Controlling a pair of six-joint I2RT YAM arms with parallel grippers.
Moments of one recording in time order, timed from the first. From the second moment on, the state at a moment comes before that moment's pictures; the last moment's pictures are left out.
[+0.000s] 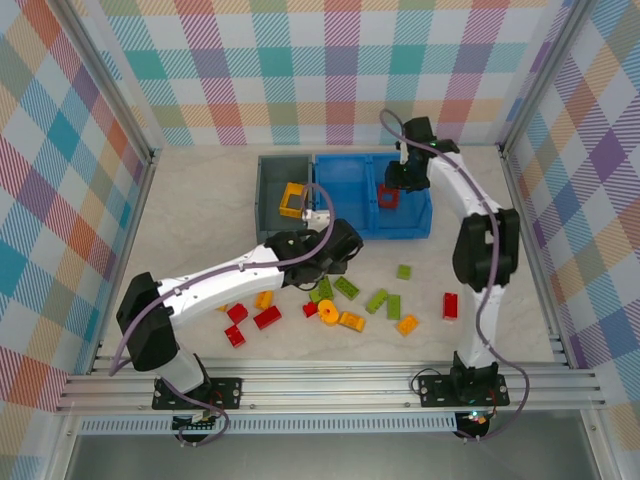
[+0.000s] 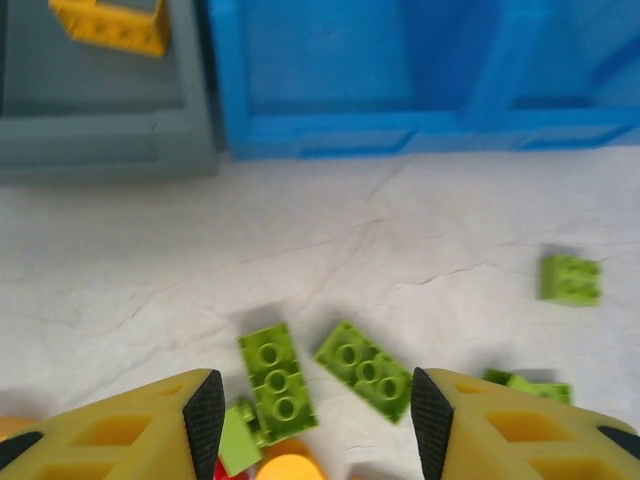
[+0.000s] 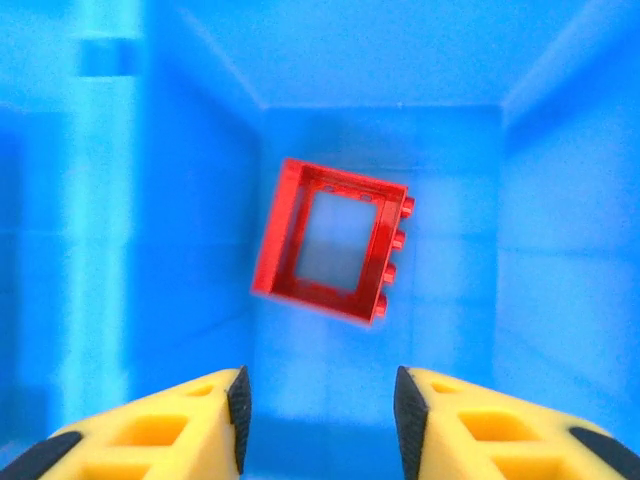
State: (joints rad) left arm -0.99 1.61 1.37 -0.82 -0.44 -0.88; right arm 0.23 2.02 1.87 -0.88 -0.06 0.18
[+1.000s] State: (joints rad) left arm -0.85 1.92 1.34 -0.73 -0.19 -0.97; right arm 0.73 0.85 0.99 -0.88 -0.17 0.52
